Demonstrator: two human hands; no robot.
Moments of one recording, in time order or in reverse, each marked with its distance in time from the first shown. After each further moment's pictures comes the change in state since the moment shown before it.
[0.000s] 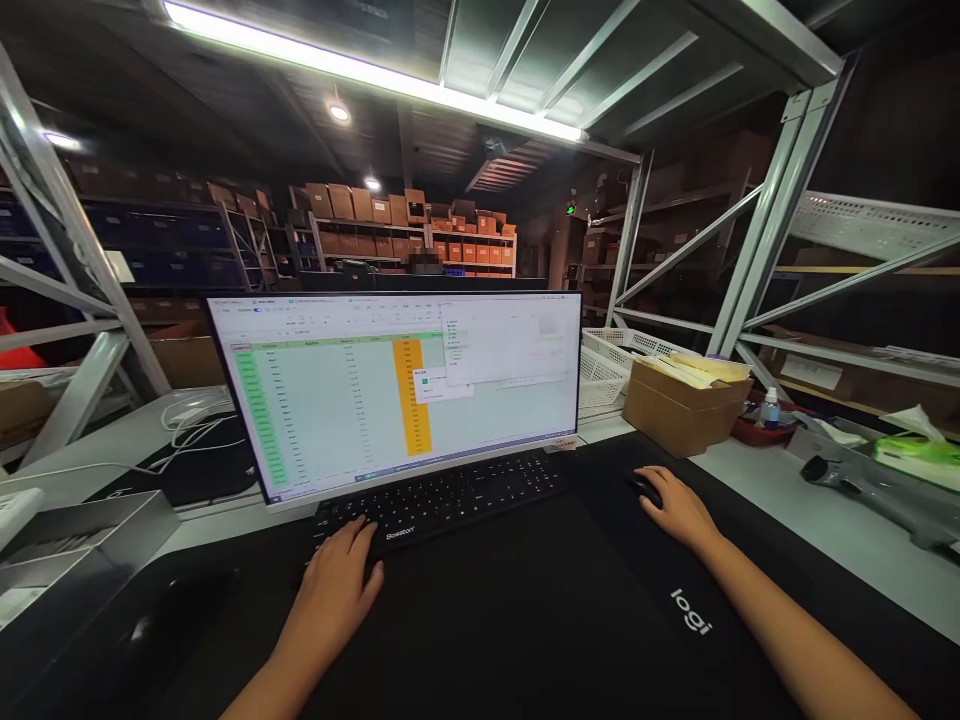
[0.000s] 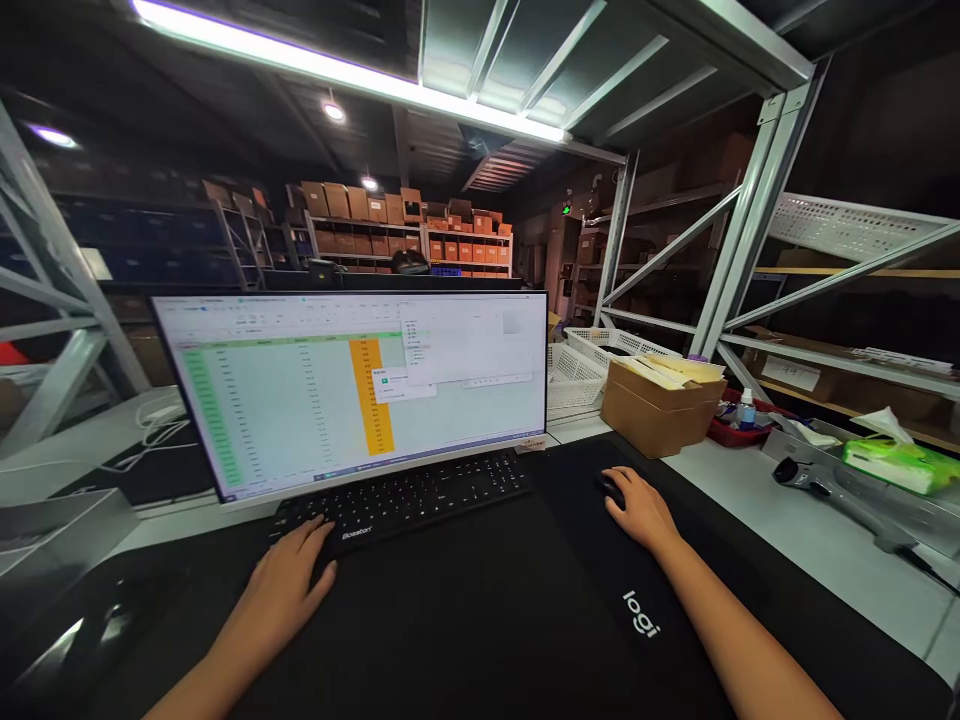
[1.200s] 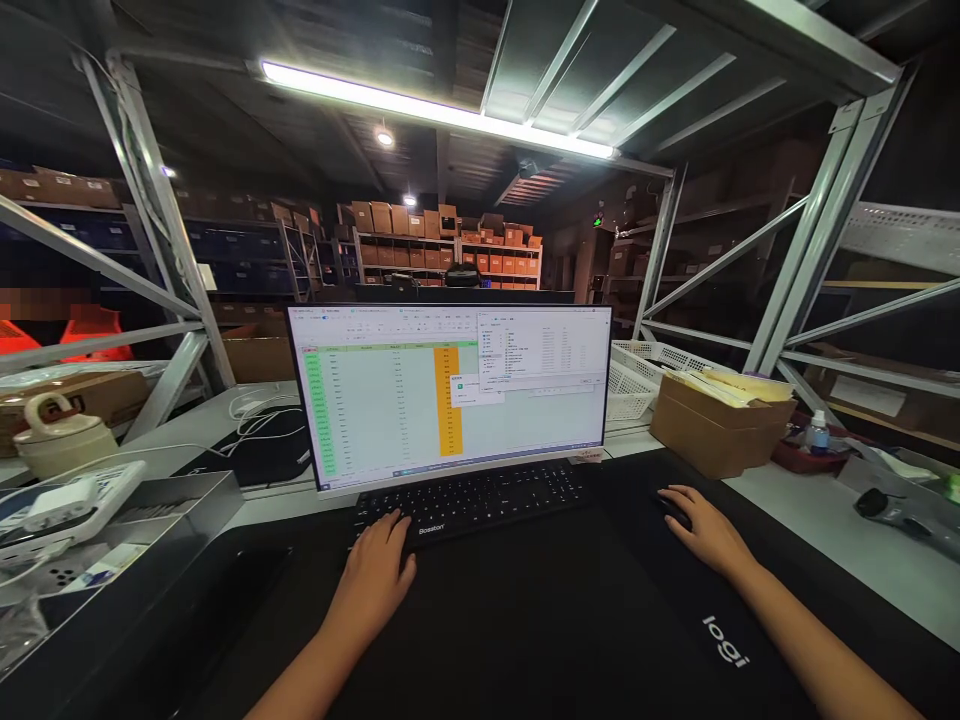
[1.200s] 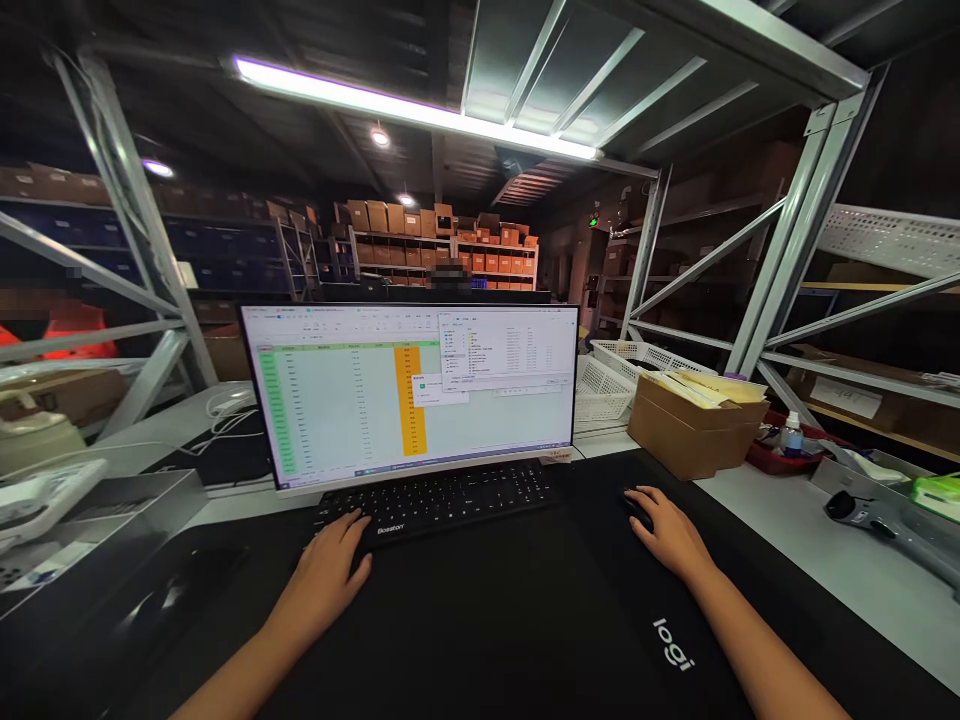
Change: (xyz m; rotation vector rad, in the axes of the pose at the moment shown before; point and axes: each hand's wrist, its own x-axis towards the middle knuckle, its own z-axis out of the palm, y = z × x) left_hand -0.004 0.002 0.000 0.031 0.021 0.007; right_hand 0.001 0.012 0.011 0.029 -0.010 -0.056
